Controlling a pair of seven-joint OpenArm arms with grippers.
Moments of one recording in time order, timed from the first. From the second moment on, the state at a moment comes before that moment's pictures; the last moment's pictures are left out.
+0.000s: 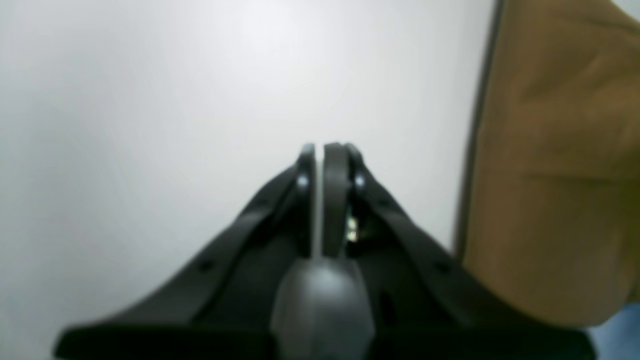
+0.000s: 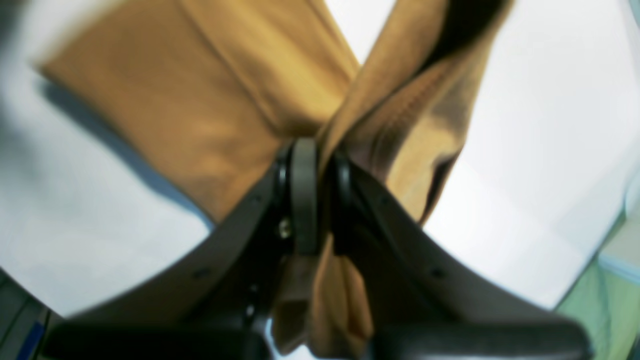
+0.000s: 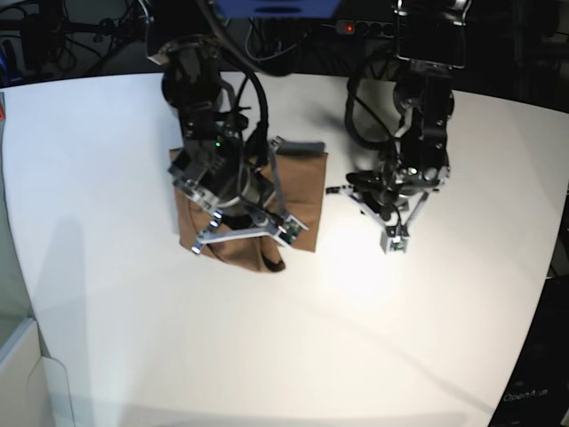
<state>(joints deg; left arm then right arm) -0.1 -3.2 3.1 87.7 -11.1 0.7 53.1 -0.7 -8.4 -16.1 108.9 -18.8 40.9 -71.3</state>
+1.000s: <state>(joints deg) 2.4 -3.2 3.1 87.7 -11.6 0.7 50.8 1.6 -8.3 -17.4 100.9 -4.5 40.9 -66.0</state>
